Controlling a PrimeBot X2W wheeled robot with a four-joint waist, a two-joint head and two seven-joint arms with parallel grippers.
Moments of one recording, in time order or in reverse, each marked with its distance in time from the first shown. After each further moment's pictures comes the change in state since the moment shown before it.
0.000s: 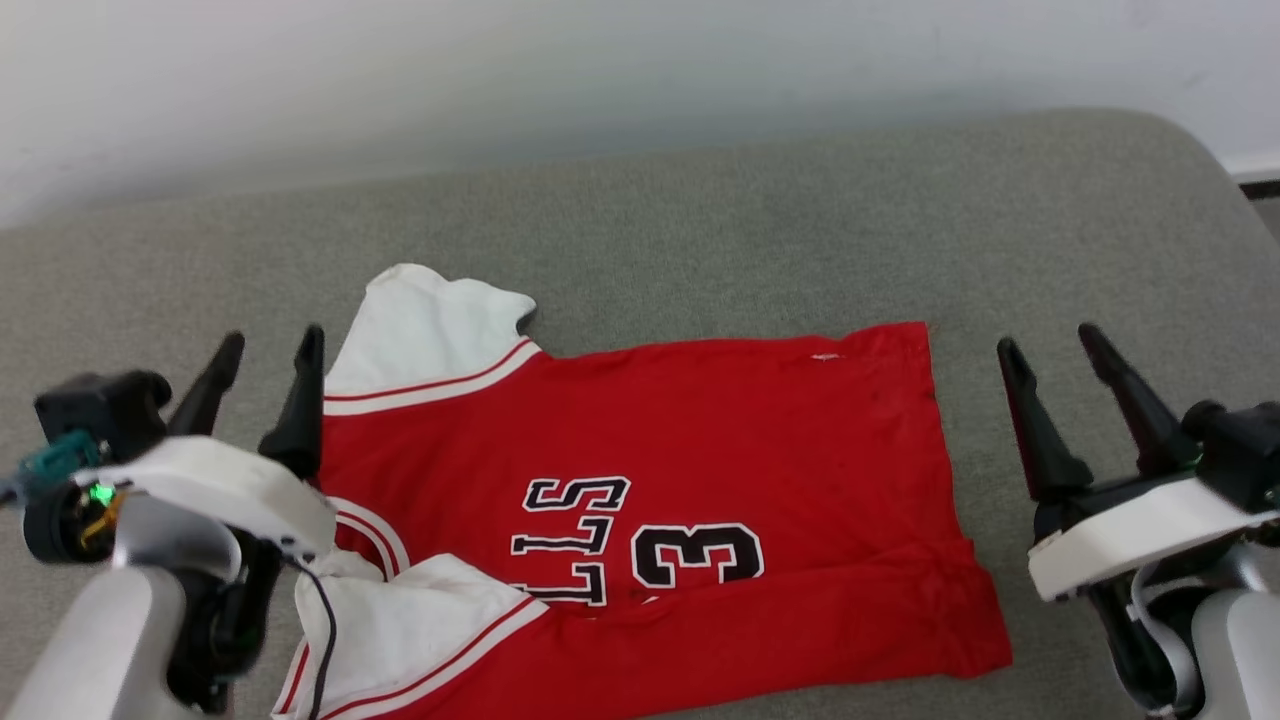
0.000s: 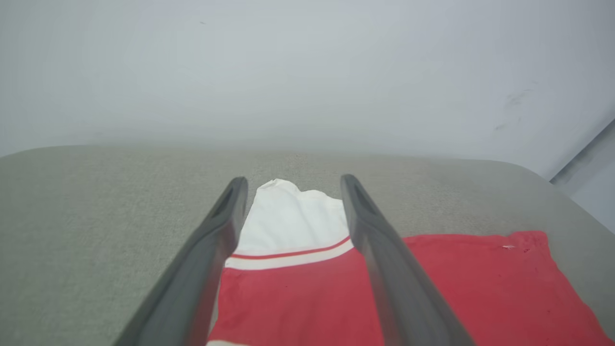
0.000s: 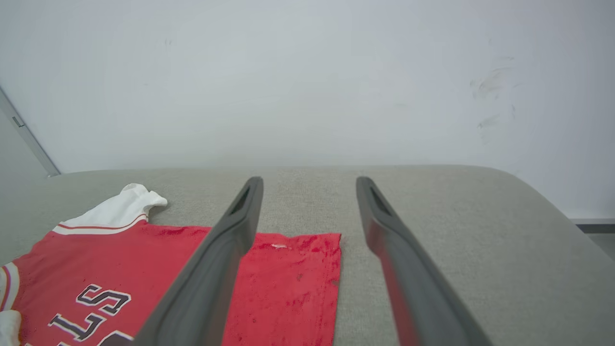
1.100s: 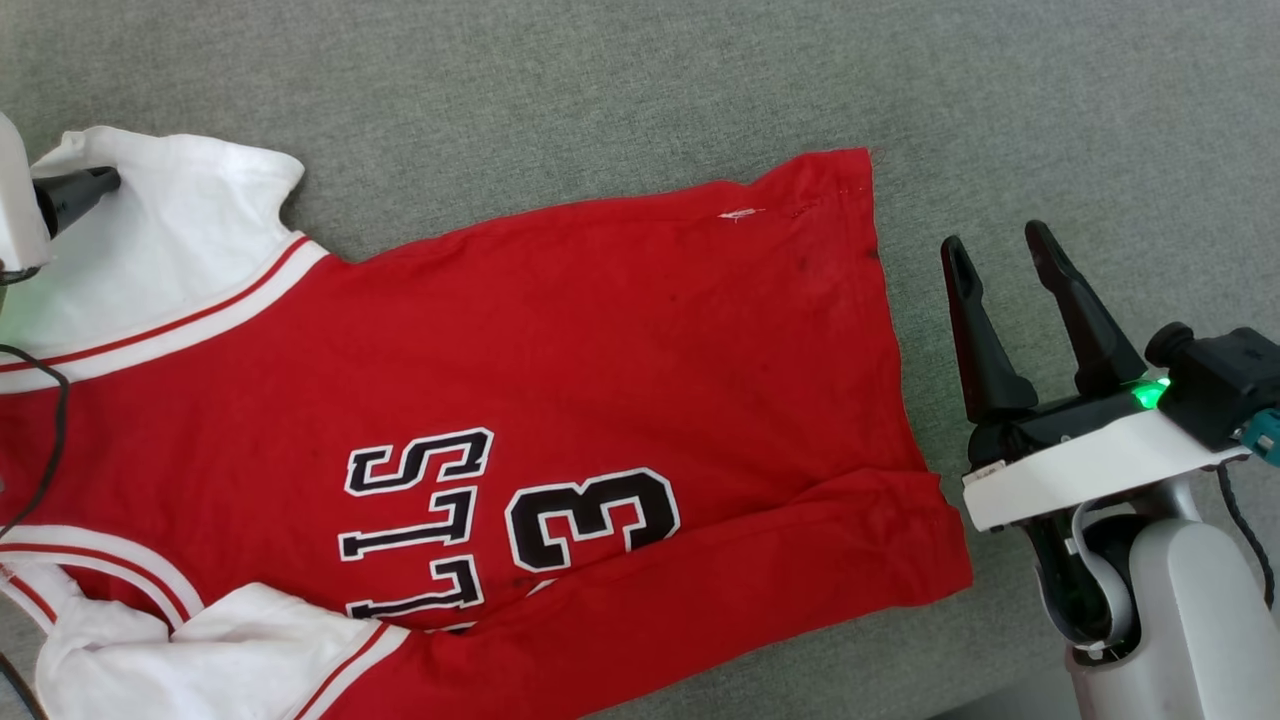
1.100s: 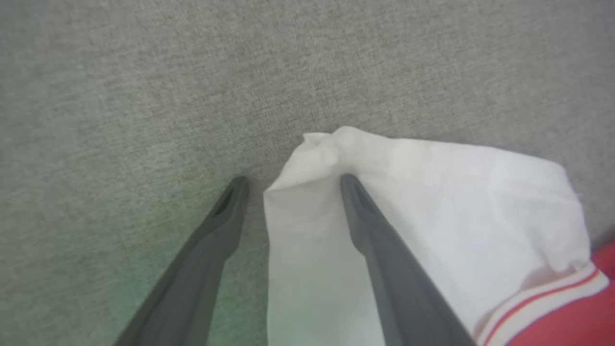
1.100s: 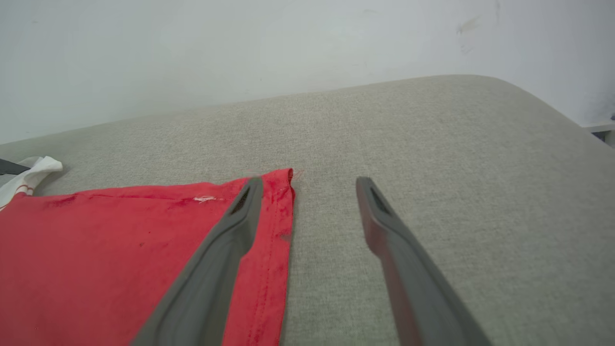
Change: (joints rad) left arm -0.739 0.291 -0.142 0.503 -0.175 -0.225 0.909; right arm -0.153 0.100 0.043 -0.027 0.003 0.000 -0.043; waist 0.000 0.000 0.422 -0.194
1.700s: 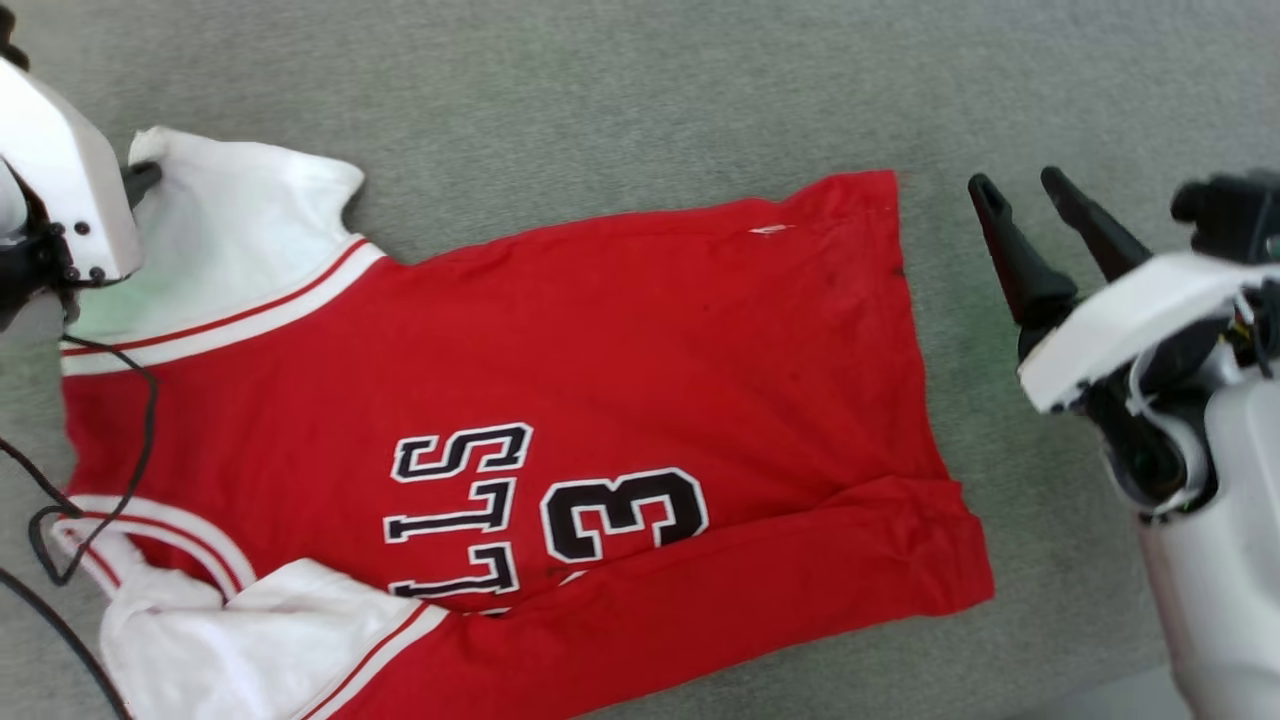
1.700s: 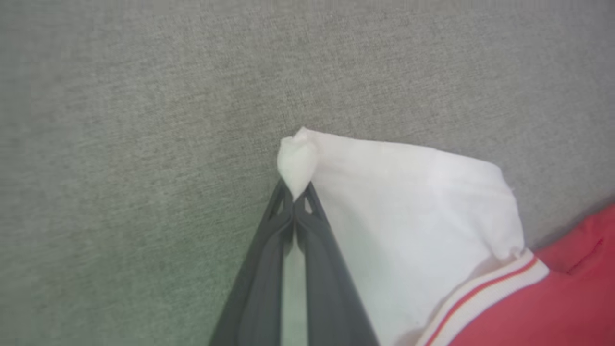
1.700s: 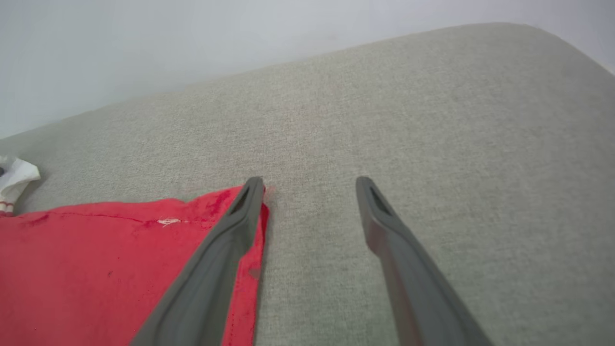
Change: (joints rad) left arm 0.015 -0.084 0.003 0.013 0.018 0.016 -0.181; right arm -0.228 -0.114 0.003 0.246 0.209 0.000 0.216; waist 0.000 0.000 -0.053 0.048
